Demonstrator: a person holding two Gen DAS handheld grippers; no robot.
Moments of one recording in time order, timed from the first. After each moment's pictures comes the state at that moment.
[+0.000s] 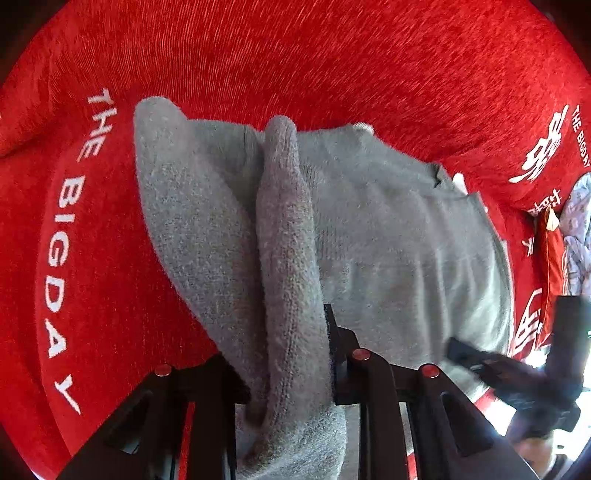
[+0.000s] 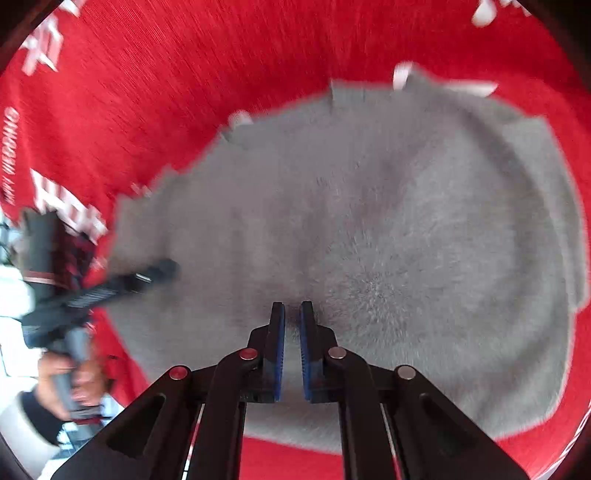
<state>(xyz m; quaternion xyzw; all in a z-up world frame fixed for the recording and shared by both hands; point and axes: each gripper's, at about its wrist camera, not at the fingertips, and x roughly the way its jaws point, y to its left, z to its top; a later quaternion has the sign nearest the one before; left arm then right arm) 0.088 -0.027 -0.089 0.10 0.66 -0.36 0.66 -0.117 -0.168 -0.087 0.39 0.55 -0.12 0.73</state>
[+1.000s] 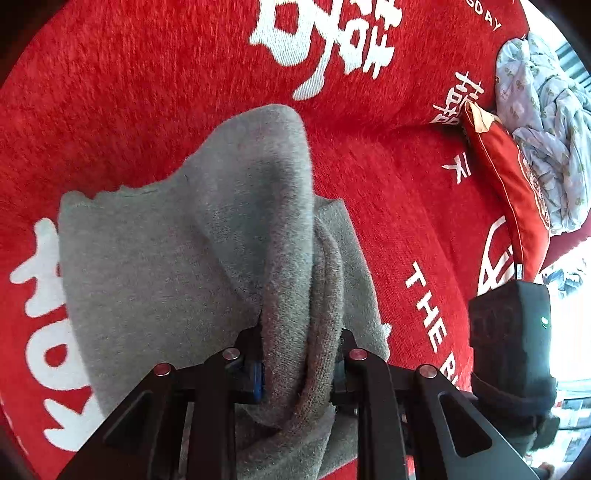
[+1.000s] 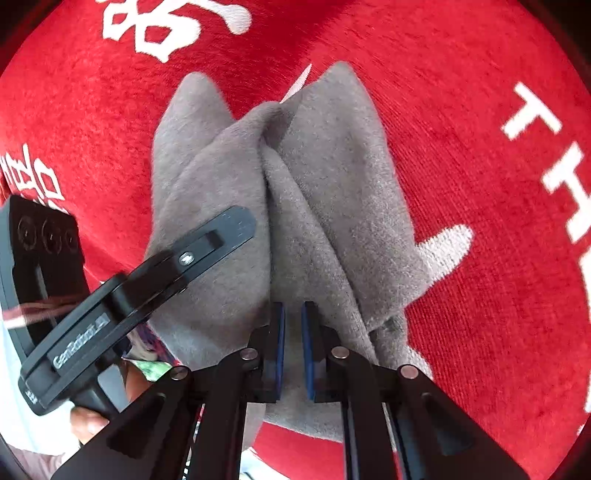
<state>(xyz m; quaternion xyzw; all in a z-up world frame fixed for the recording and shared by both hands) -0.111 -0.236 -0.056 0.23 0.58 -0.49 0.61 -0.280 -0.328 -0.121 0.63 0.37 -0.08 0.67</state>
